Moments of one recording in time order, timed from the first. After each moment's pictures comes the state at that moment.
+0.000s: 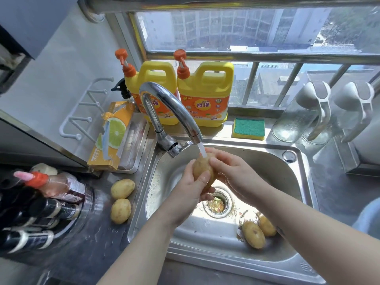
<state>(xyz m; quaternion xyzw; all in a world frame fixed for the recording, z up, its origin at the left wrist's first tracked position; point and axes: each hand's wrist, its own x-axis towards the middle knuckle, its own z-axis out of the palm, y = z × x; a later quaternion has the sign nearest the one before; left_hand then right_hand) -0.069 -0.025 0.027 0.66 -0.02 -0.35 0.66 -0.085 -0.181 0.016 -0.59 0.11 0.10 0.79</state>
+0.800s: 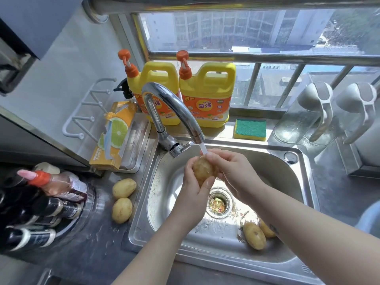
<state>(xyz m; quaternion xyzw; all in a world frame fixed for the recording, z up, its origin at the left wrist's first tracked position) -0.084 -0.027 0.014 0.79 -0.09 -0.21 0.57 -0.078 -0.171 0.021 -0.57 0.18 0.05 0.80</state>
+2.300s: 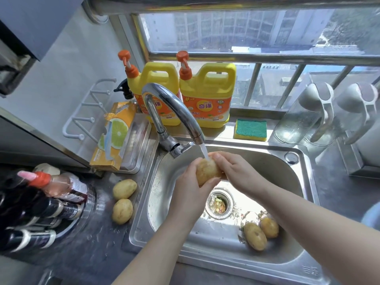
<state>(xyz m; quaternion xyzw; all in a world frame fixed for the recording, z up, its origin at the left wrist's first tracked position) -0.073 -0.030 0.025 0.87 -0.07 -0.16 0.47 -0.077 -0.188 0.013 -0.75 0.11 0.09 0.65</state>
